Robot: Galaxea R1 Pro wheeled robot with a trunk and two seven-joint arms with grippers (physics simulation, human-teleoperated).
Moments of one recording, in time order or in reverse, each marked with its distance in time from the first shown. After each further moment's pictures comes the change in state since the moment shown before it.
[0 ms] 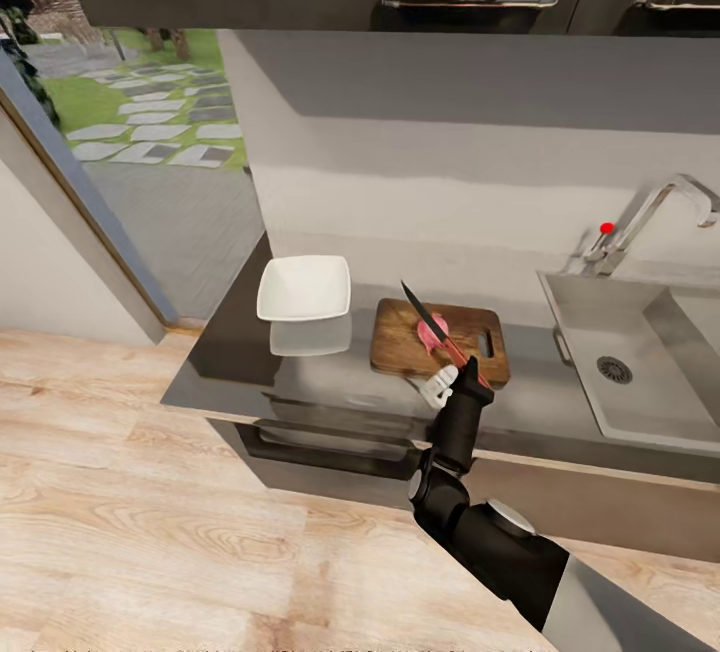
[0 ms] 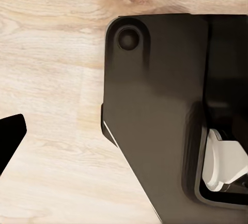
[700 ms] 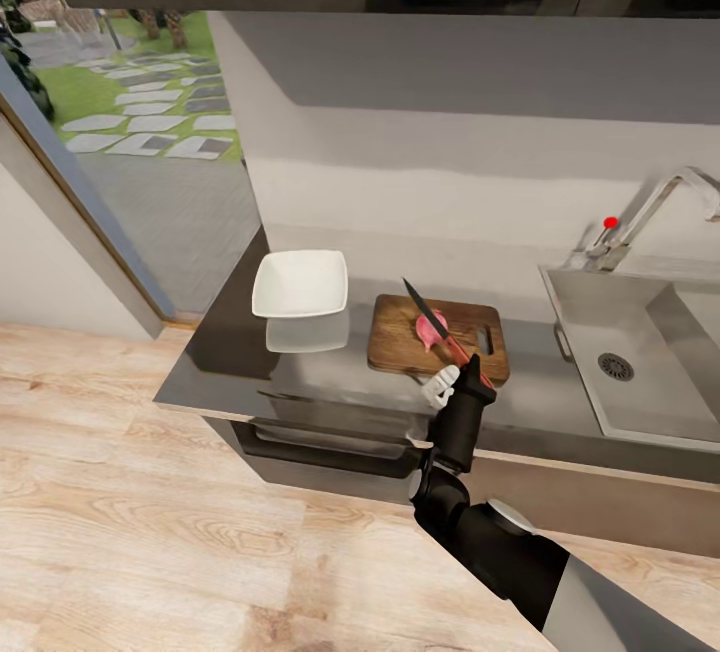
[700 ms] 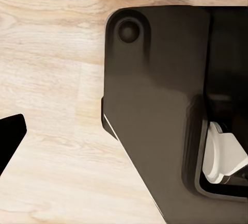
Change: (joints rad) left arm 0.000 0.000 0.000 0.000 0.000 0.000 0.000; right arm 0.000 0.000 -0.003 0.000 0.008 -0.004 -0.036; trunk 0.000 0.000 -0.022
